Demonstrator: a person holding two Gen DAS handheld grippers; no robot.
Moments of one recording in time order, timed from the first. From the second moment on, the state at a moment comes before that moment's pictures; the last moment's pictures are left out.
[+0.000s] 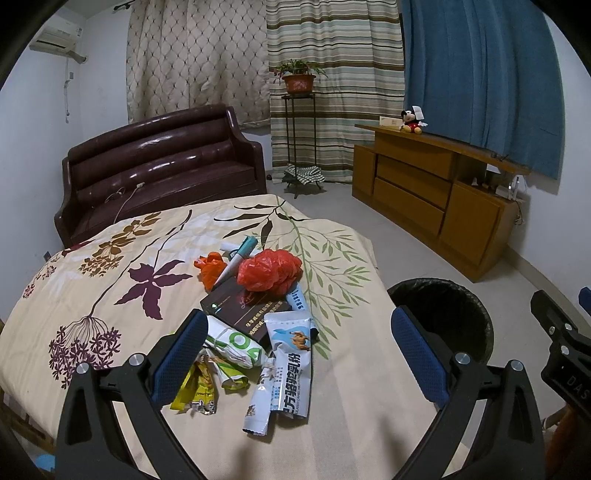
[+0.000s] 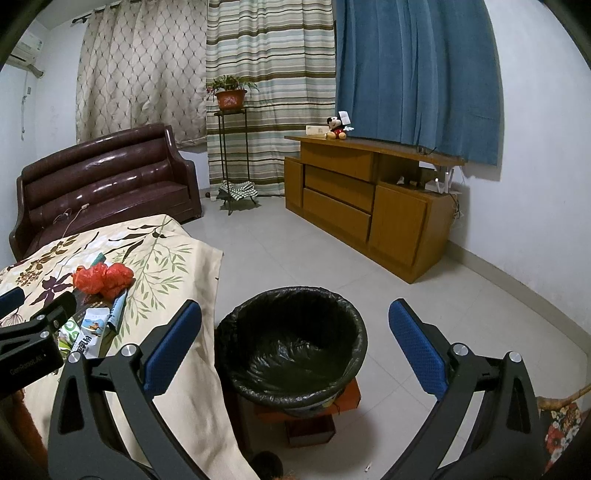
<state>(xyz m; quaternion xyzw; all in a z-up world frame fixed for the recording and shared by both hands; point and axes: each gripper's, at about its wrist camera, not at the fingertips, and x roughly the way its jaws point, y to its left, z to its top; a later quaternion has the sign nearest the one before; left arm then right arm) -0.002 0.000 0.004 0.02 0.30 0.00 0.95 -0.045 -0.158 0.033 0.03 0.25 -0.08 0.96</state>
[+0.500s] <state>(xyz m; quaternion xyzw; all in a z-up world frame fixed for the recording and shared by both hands) -0.002 0.000 0.003 0.02 0.30 0.00 0.96 -0.044 -0.158 0.033 0.03 0.25 -0.08 0.96</state>
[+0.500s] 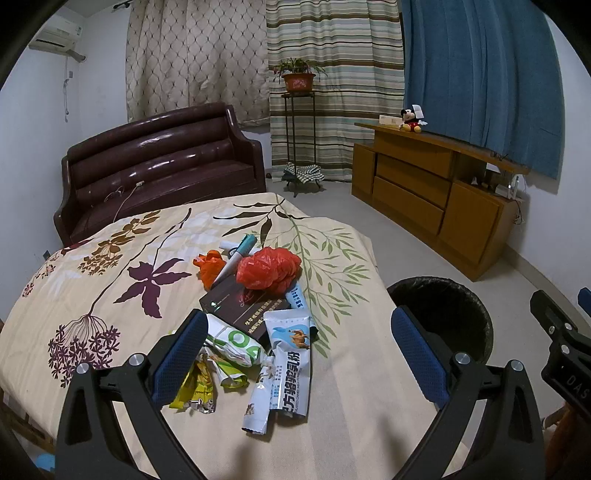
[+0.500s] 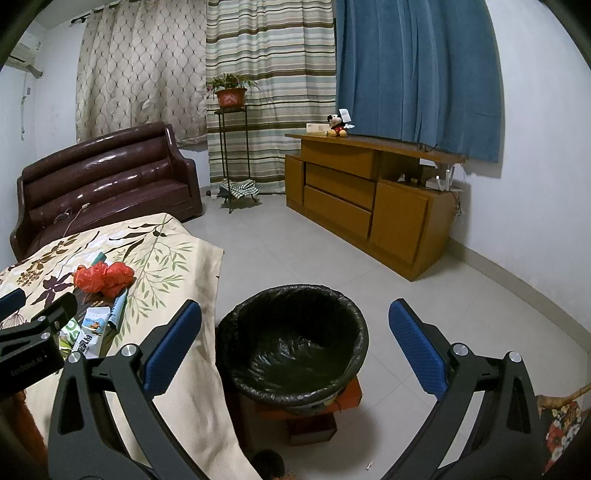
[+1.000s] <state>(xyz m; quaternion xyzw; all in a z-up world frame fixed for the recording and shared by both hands) -0.002 0.000 0.002 0.02 0.30 0.00 0.95 -0.044 -0.159 0.031 0.03 0.25 -0.08 0.96</state>
